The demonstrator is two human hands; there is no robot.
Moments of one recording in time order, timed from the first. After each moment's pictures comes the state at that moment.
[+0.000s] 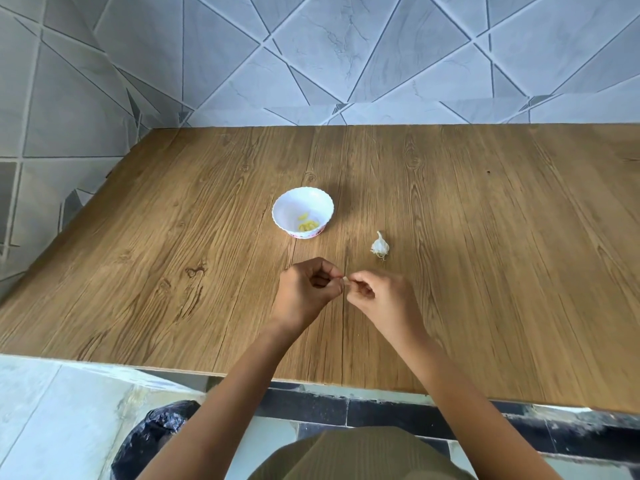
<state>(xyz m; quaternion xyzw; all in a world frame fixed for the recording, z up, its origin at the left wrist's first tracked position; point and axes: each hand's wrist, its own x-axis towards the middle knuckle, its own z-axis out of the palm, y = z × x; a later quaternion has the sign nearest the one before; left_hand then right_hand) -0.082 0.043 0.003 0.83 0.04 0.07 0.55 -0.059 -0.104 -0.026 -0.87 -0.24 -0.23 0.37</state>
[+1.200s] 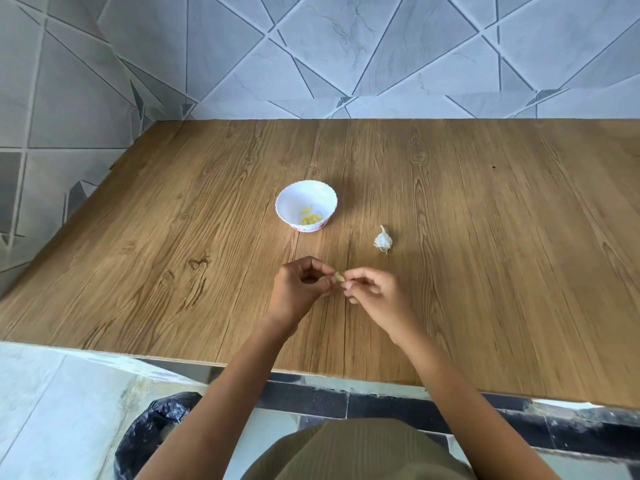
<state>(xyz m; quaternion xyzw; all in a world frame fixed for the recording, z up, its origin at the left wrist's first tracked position) -0.089 0.055 -0.003 0.74 0.11 -0.01 0.67 -0.068 -0.099 -0.026 -0.76 -0.10 0.10 0.63</state>
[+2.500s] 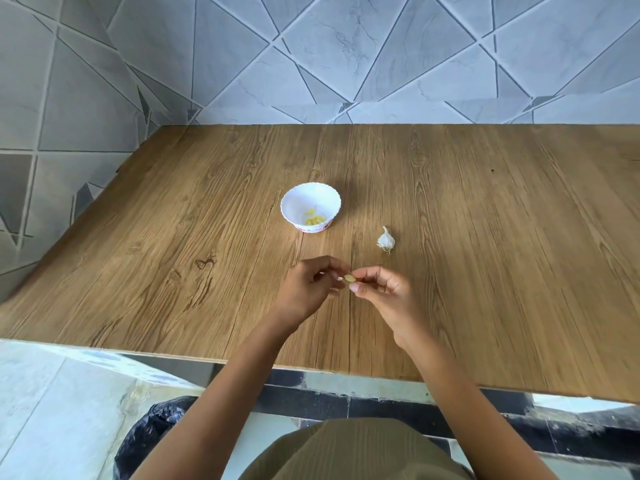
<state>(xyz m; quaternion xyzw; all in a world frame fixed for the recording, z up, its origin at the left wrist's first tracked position) -0.090 0.057 0.006 0.83 0.02 -0.02 0.56 -0.078 -0.101 -0.024 -0.67 -0.05 0.09 0.74</state>
